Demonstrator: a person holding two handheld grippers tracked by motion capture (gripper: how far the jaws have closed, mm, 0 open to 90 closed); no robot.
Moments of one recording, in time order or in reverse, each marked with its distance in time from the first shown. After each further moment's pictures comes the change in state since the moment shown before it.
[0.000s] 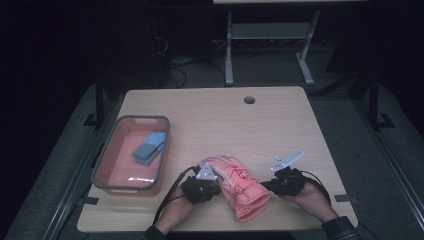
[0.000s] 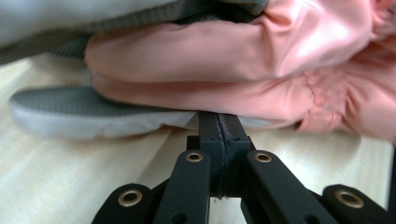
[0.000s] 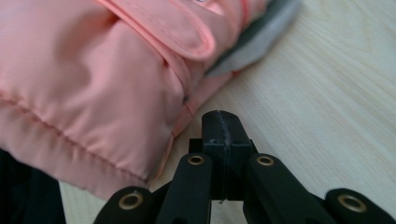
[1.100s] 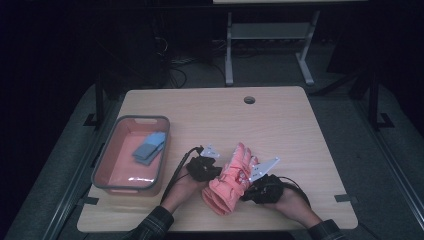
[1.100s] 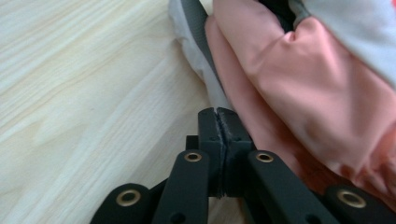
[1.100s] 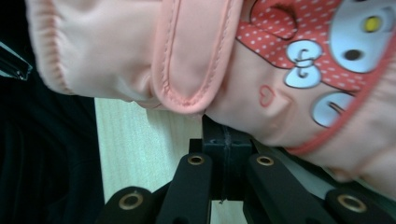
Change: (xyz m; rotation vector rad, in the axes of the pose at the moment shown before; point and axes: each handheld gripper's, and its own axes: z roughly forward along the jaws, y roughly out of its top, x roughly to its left) left arm 0.042 0.029 0.014 -0.022 0.019 -0.047; right arm 0.035 0.024 0.034 0.006 0.119 -0.097
